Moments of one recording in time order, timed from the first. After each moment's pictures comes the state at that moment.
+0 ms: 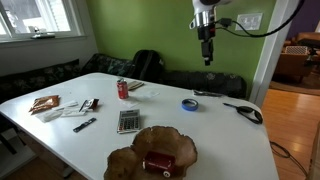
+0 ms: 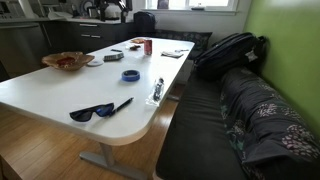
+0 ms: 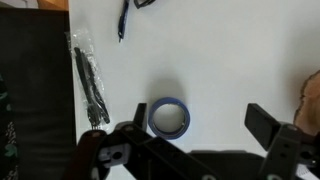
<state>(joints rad) 0.01 0.26 0.02 -1.81 -0.07 1.89 -0.35</state>
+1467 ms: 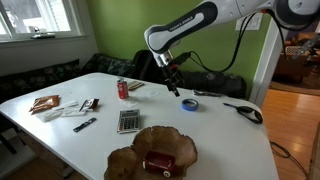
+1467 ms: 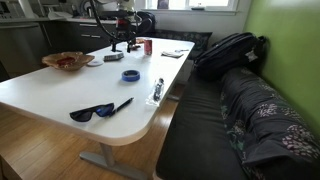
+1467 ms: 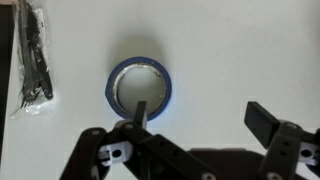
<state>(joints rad) 0.19 1.02 0.05 -0.94 -0.18 1.52 -0.11</state>
